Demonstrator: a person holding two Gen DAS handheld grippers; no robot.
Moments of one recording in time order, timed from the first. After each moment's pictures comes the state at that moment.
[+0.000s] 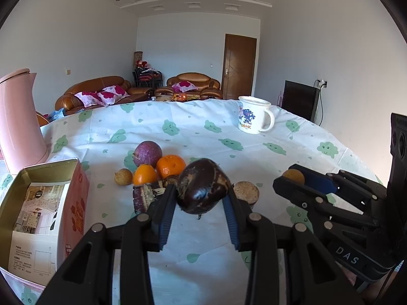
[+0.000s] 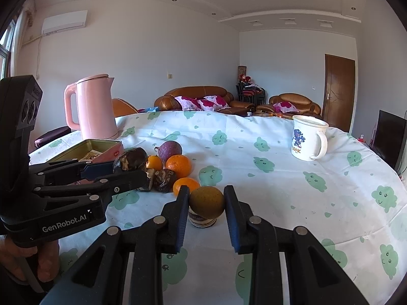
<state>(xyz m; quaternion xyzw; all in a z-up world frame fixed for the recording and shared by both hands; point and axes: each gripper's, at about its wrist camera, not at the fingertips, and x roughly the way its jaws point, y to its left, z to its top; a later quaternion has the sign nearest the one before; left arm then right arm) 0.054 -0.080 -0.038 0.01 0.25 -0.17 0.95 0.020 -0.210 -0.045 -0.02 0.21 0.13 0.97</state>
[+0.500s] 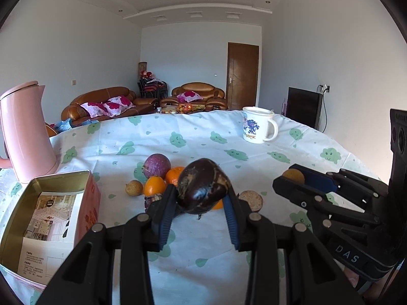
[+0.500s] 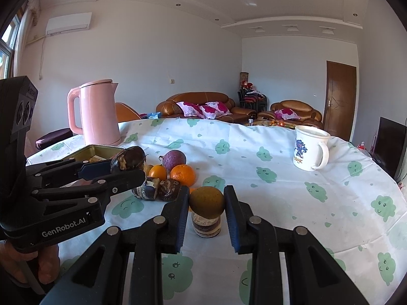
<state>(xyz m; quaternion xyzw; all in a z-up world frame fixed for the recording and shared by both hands) 0.046 -0.073 -0.026 0.01 0.22 -0.15 0.96 0.018 -0.203 -0.035 -0.03 0.19 0.13 0.97</state>
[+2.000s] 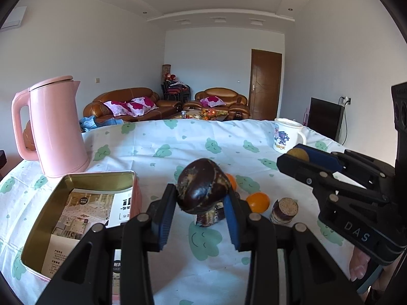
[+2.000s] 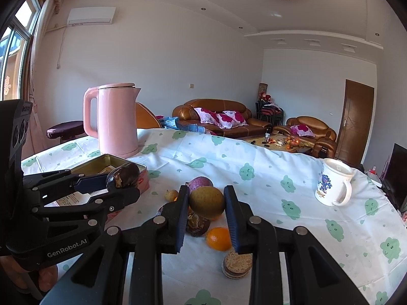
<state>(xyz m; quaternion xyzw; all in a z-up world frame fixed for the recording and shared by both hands) 0.044 -0.025 -0.020 -0.01 0.21 -0.09 0.97 0.045 -0.152 -0.007 -0.08 0.17 0.18 0.97</state>
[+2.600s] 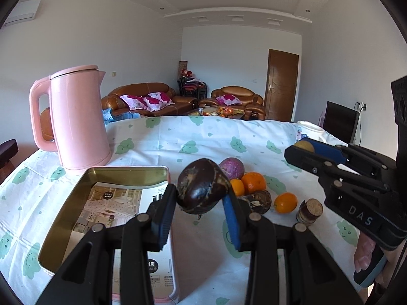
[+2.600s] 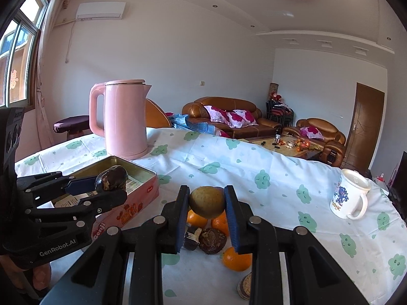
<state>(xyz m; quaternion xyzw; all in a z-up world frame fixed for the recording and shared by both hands) 0.049 0.010 -0.022 -0.02 0.22 -0.04 0.97 0.069 -0.122 -0.003 -0.09 0.18 0.21 0.96</state>
